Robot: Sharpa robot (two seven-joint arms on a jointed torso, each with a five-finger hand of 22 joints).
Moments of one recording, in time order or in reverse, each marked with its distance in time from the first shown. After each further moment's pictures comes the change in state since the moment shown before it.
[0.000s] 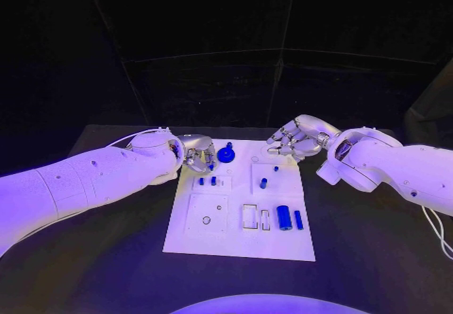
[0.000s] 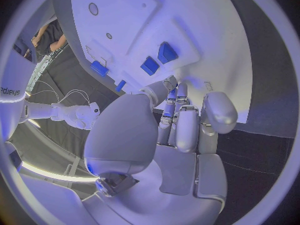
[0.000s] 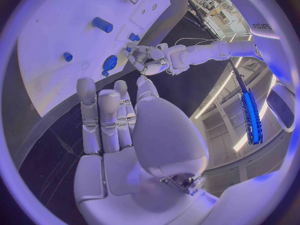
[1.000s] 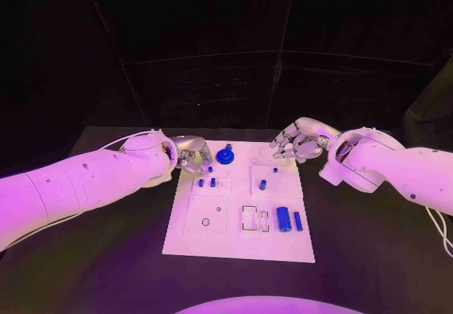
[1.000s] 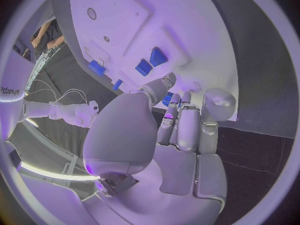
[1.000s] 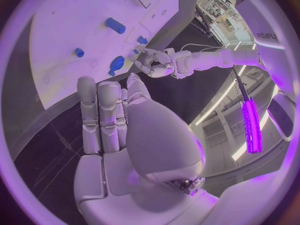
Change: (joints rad) left arm 0.000 -0.040 0.000 0.018 0.013 -0.025 -0.011; left_hand -0.004 -0.028 -0.026 -0.022 0.000 -0.151 0.001 -0.100 -0.018 -0.223 0.048 -0.114 -0.031 0.000 0.036 -0.004 -0.030 0.000 -0.032 0.032 -0.079 -0.074; right arm 0.000 -0.005 0.000 -0.011 -0.125 0.006 -0.036; right_hand 0.168 0.014 0.037 -0.043 -0.140 0.027 0.008 0.030 0.003 -0.093 0.019 -0.297 -0.291 0.012 0.007 -0.064 -0.048 0.016 0.027 0.008 0.003 0.017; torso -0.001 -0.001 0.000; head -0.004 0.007
